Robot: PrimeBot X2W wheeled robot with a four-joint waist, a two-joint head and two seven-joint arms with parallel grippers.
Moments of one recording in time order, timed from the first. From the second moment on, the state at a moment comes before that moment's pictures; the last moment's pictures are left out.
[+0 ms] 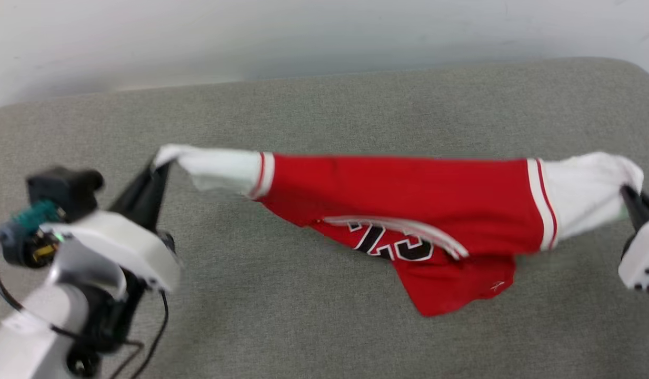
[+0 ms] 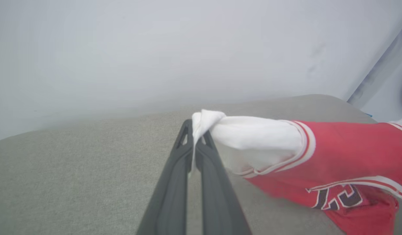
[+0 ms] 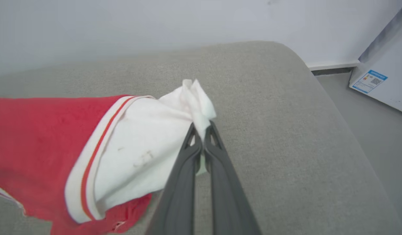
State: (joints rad) left arm -0.31 0.67 -0.43 -0.25 -0.74 0.31 0.13; right arm -0.21 -0.19 -0.26 -0.10 0.27 0.13 0.64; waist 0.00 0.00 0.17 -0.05
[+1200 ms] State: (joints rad) left arm -1.56 0.58 -0.34 0.52 -0.65 0.08 0.00; right arm -1.49 -0.23 -0.10 0.35 0.13 0.13 0.30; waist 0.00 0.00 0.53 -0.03
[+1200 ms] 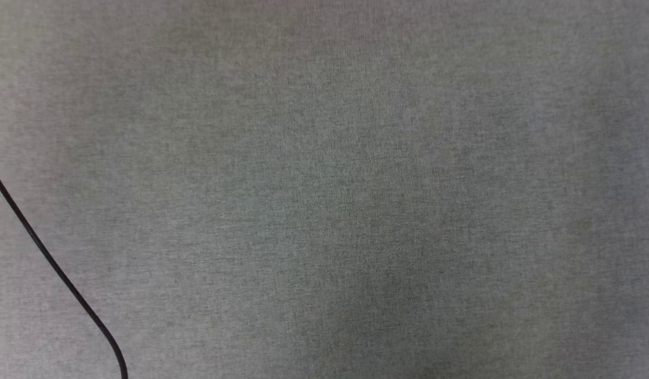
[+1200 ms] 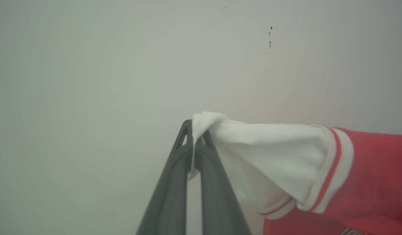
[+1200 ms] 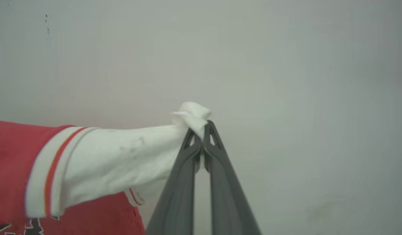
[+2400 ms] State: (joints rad) left arm -0.81 0.37 -0.38 0.72 -0.81 -0.05 -0.25; right arm -0.87 -0.18 0.09 0.73 0.28 0.13 0.00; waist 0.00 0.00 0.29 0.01
